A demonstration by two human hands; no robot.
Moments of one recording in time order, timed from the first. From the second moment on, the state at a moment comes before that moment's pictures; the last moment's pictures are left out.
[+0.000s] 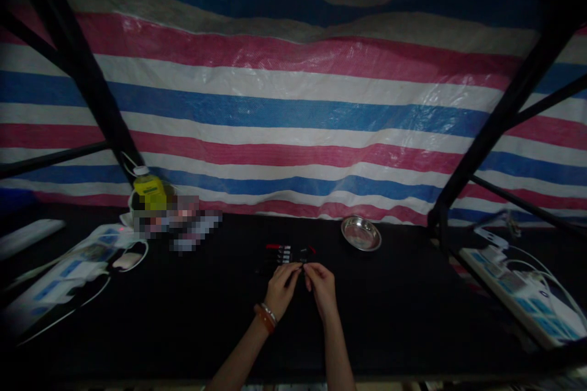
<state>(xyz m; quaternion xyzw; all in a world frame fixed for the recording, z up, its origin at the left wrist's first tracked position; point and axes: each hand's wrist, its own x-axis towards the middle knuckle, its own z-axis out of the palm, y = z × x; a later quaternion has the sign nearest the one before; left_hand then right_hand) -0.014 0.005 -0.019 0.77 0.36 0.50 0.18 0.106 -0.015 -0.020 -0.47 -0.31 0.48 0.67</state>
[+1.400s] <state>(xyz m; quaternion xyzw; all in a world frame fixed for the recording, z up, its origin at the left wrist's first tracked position) -0.101 0.034 0.000 0.77 0.54 0.28 0.18 0.099 -0.008 -0.023 -0.45 -0.23 0.50 0.71</state>
